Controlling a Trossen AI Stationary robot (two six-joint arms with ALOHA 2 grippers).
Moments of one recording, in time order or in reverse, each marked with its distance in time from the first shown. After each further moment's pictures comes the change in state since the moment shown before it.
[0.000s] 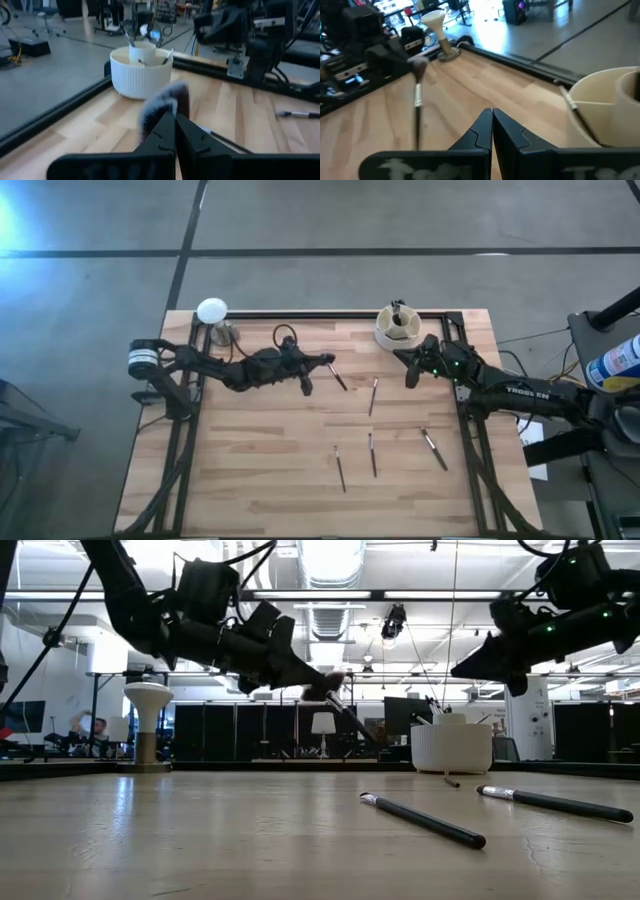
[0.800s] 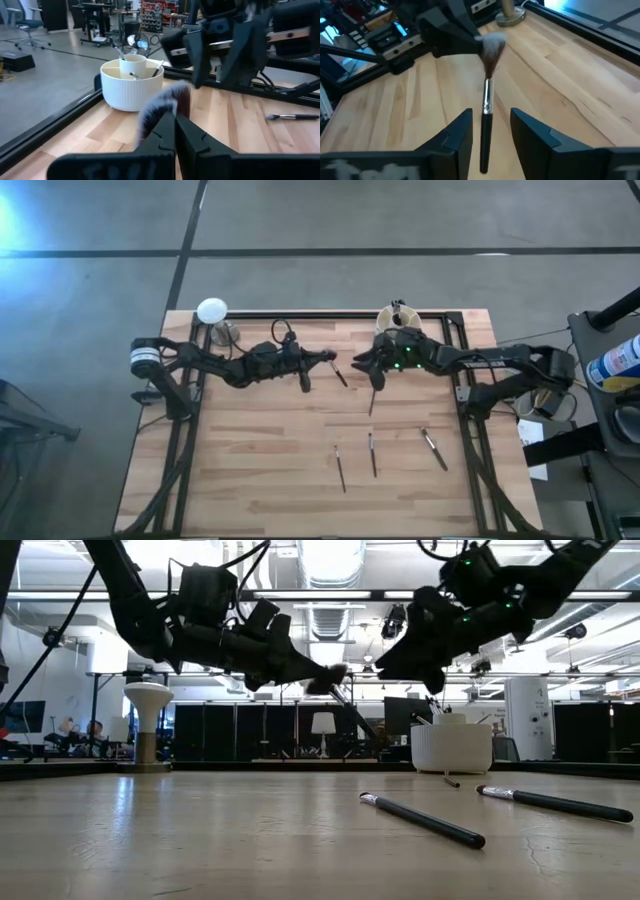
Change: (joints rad) left arm 0.049 0.016 0.000 0.069 0.117 0.044; right arm 0.098 0.628 0.407 0.056 -0.239 -0.015
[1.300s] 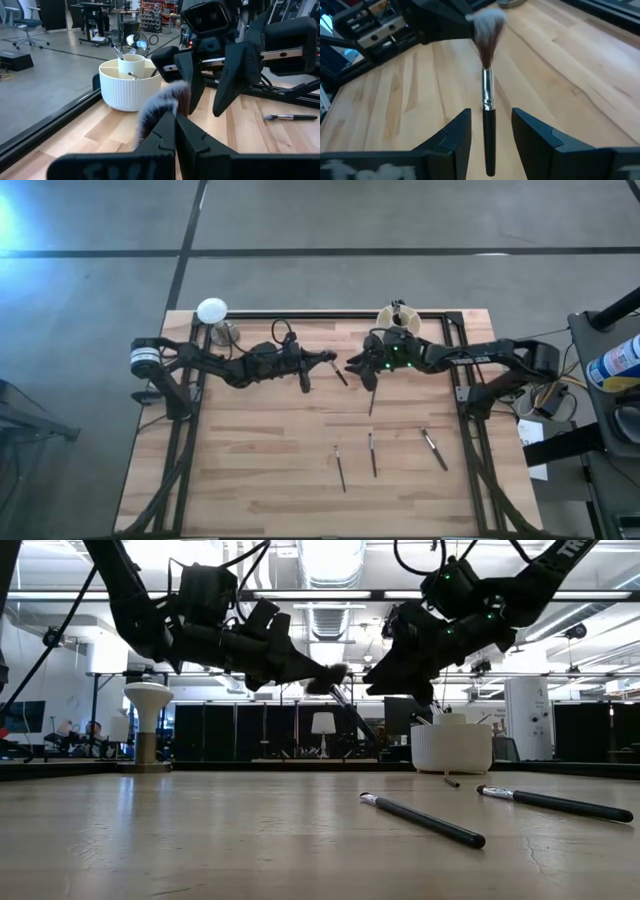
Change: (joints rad) left arm 0.000 0.000 0.000 0.000 0.002 -0.006; right arm 0.005 0.130 0.063 -0.002 -0.033 0.012
